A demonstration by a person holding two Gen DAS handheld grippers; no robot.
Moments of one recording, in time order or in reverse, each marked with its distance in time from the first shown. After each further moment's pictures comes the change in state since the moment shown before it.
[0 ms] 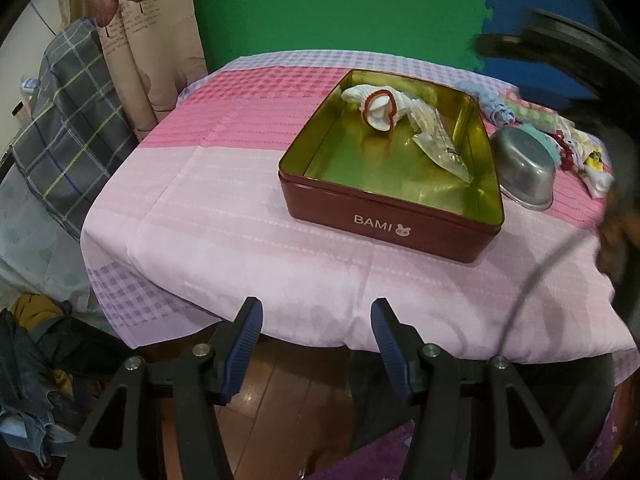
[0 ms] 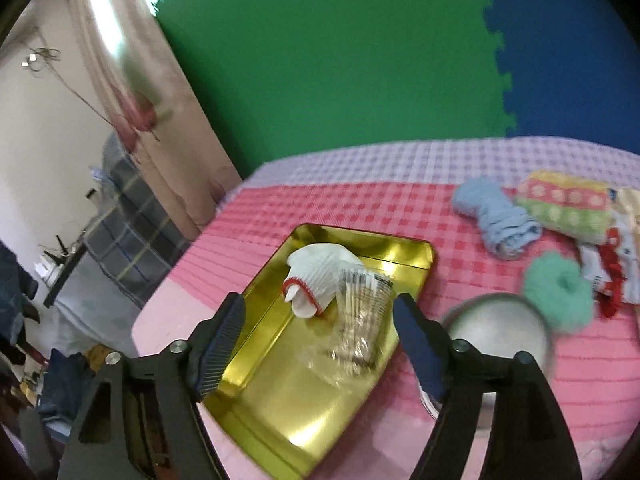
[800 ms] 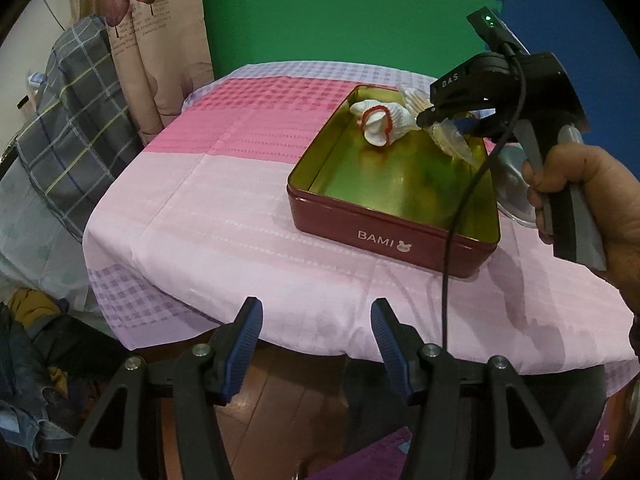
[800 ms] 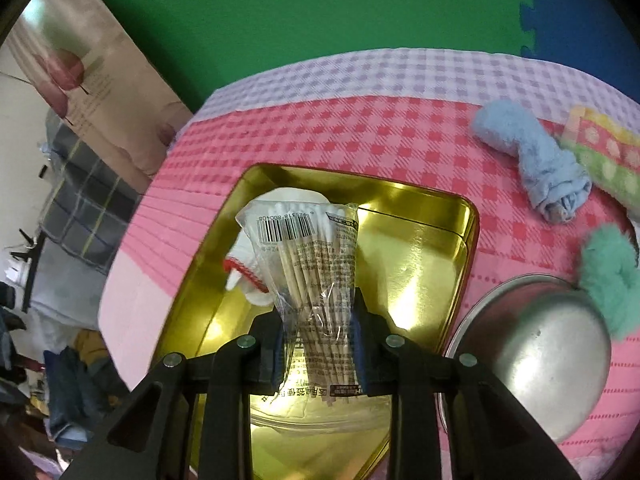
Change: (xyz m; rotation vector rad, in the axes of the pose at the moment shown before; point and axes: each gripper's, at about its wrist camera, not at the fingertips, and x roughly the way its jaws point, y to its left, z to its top) left arm -0.007 0.005 0.002 -0.030 -0.031 -0.010; right arm 0.136 -0.001 0.017 0.093 0.373 -0.112
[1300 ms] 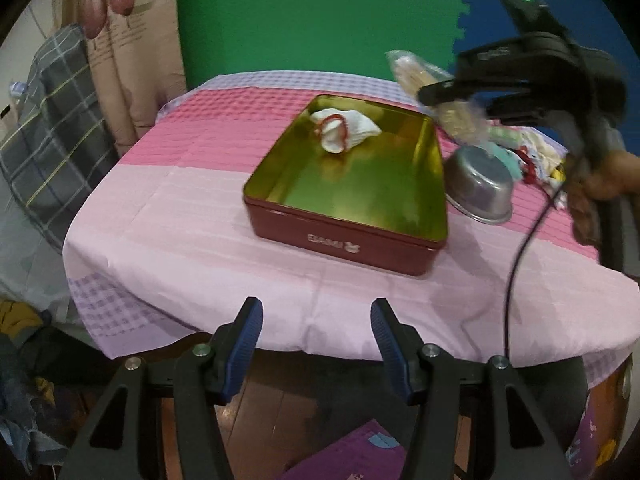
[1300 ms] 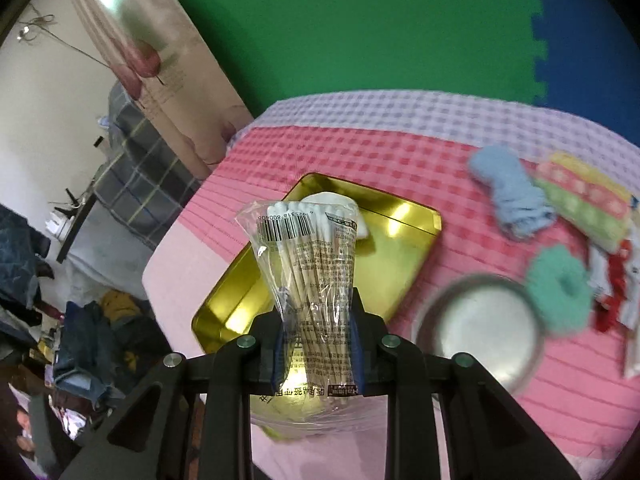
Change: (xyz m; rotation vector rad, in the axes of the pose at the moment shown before) left arm -0.014 -0.018 -0.003 0.025 -0.031 -0.085; right arm -0.078 -0.005 -0.017 -0.126 -0.035 0.149
